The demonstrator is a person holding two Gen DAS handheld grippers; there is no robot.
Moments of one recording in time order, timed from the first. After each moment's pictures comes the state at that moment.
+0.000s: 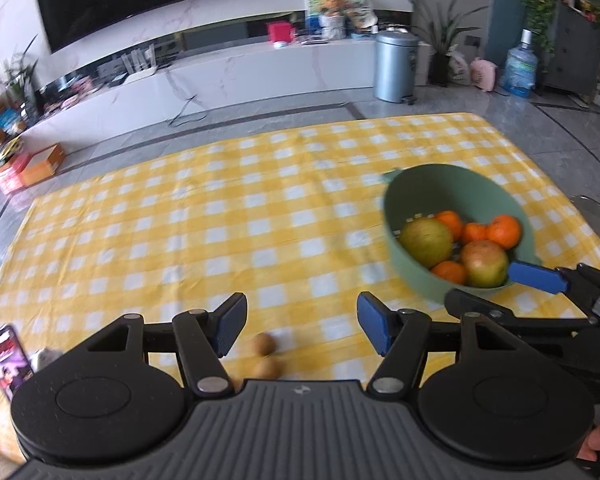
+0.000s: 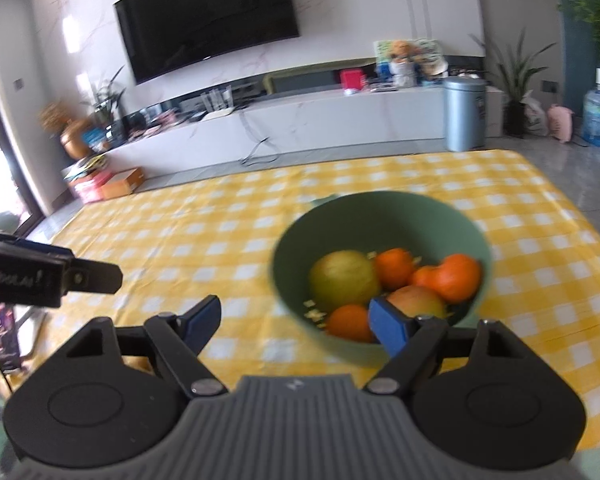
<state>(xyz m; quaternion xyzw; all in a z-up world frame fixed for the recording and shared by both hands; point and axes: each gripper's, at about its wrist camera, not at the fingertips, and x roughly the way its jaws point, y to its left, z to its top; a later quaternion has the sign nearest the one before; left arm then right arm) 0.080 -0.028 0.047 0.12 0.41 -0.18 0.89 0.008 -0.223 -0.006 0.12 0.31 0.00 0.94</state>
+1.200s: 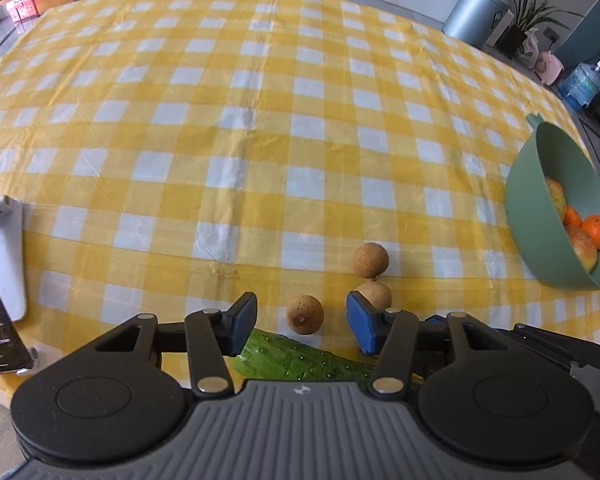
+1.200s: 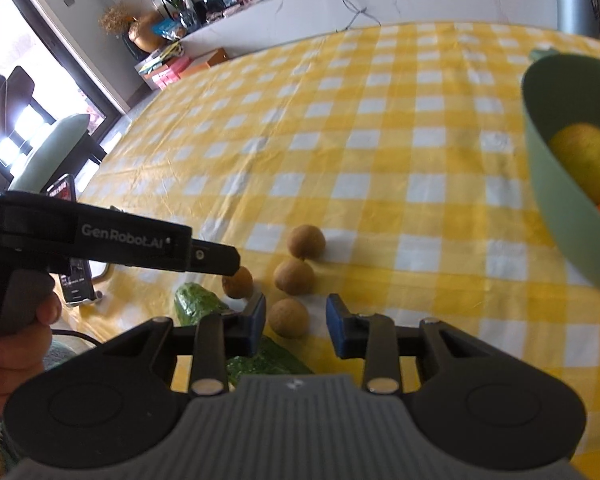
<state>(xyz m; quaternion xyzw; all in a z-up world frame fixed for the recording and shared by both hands) 0.158 0.075 -0.054 -0.01 0.58 -0.13 0.80 0.090 -0.116 -0.075 0.16 0.48 0.14 0.85</state>
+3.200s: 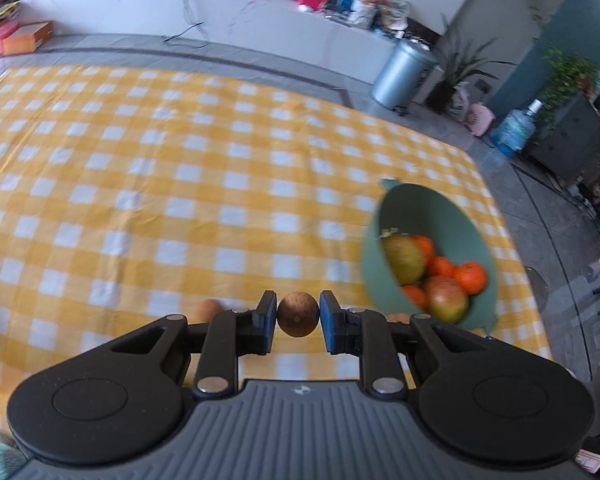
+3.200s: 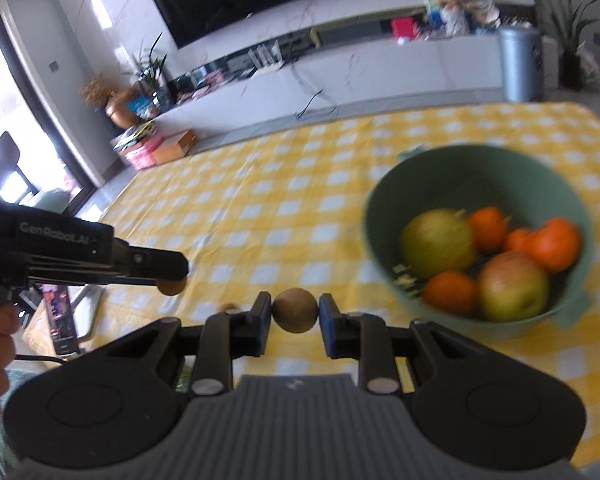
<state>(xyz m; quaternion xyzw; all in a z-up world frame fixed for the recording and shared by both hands) 0.120 0.002 0.030 -0.07 0.48 -0.21 0.85 0.029 -0.215 -0.006 0.16 0.36 0.06 0.92</state>
